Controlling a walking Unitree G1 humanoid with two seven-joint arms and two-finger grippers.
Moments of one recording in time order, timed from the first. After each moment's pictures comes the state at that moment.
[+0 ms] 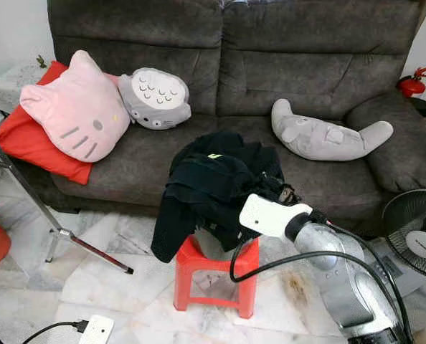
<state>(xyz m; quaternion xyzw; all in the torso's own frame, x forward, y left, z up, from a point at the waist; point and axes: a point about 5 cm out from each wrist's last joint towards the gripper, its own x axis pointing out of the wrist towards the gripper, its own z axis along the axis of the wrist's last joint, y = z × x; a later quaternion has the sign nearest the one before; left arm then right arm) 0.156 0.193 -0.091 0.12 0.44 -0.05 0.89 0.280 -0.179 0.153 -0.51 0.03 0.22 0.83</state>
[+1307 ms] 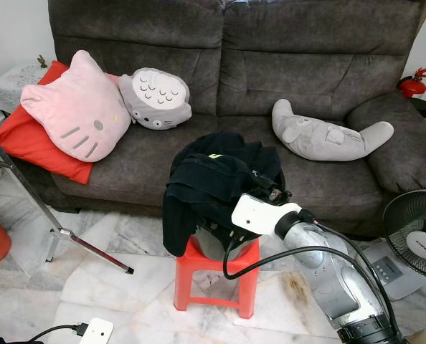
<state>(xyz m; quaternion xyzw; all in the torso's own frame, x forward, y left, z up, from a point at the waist) 0.152 0.192 -0.093 0.12 0.45 -0.05 0.88 0.291 -0.169 0.139 -0.50 -0.01 0.22 0.84</state>
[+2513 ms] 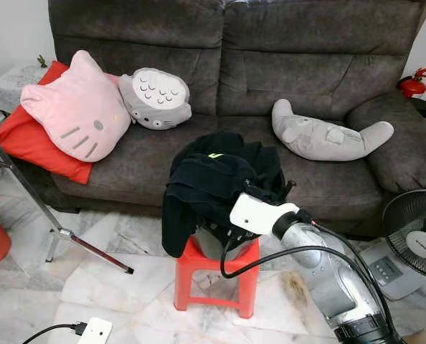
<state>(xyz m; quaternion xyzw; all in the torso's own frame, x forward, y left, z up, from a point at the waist) 0.153 0.195 -0.092 0.12 0.45 -0.05 0.88 0.297 -0.165 0.145 -0.49 -0.03 0.21 0.84</state>
